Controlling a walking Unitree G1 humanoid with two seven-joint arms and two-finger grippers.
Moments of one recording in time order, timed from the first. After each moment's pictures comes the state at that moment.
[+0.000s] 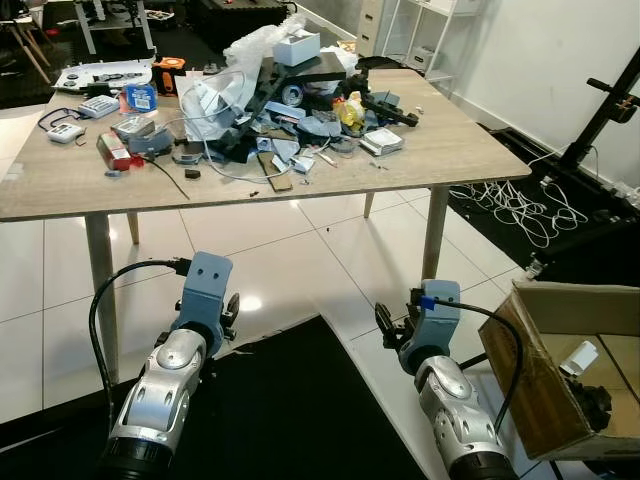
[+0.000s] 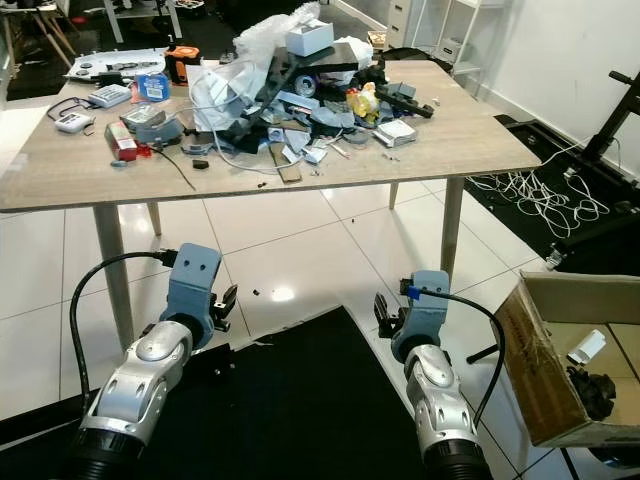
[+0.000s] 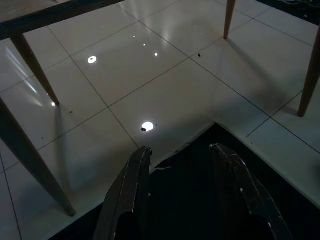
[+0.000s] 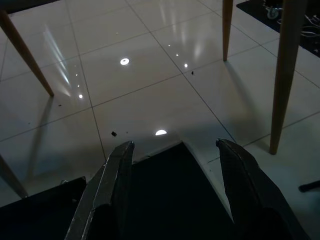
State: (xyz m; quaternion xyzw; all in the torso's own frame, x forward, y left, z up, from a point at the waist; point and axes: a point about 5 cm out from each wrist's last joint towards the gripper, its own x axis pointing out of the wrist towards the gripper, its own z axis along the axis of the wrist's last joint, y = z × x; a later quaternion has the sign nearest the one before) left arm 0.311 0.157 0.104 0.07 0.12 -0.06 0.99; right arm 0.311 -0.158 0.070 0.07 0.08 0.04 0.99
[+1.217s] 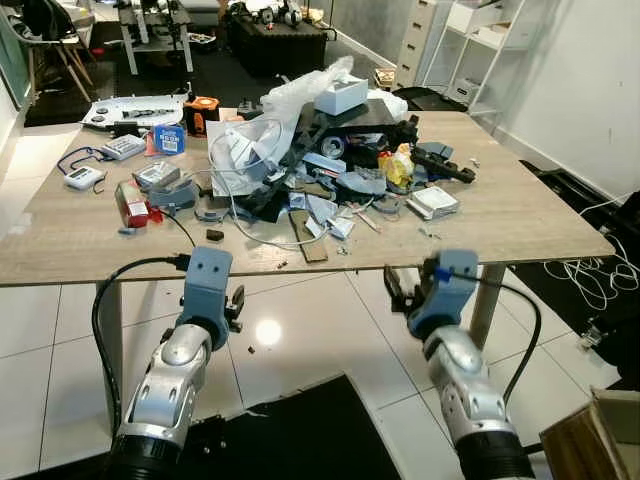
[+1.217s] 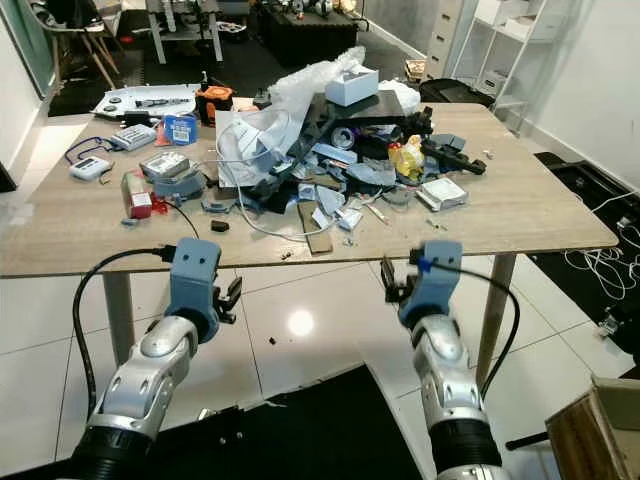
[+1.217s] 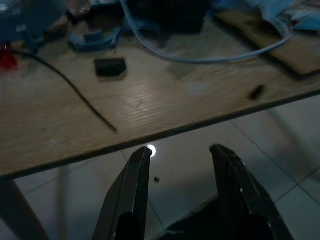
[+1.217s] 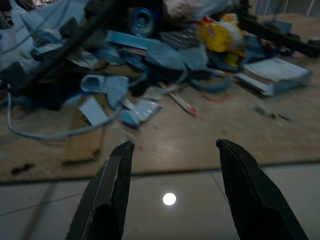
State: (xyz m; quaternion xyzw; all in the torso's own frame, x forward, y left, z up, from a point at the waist) left arm 0.313 0.150 0.112 0.05 0.10 -0.07 0.99; right arm 0.327 -0.156 0.124 0.07 -0.03 0.06 1.00
